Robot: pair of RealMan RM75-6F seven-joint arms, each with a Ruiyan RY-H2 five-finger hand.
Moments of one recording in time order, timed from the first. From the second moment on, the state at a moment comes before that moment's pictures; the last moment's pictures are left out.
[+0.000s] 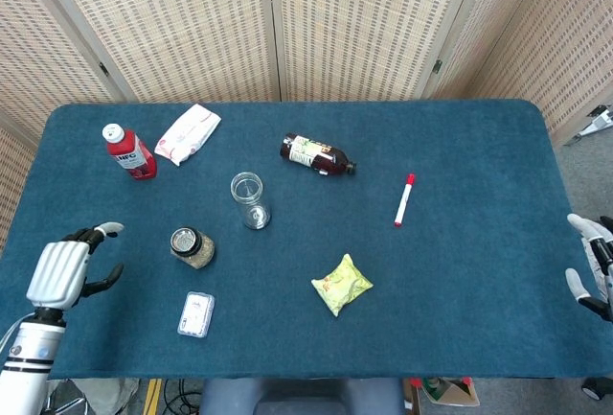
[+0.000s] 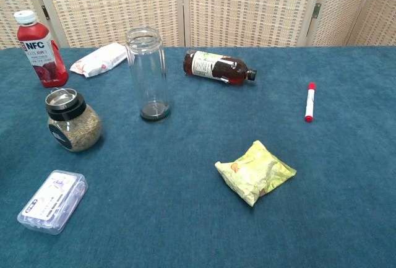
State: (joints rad) left arm -0.27 -1.07 -0.15 -1.88 1.37 1.31 0.19; right arm 0.02 -0.93 0.08 -1.62 -1.56 1.60 0.11
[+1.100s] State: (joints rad) left arm -0.62 -1.15 -0.18 -1.63 1.27 0.90 0.20; right arm 0.01 -0.93 0.07 -1.63 -1.55 1.59 0.11
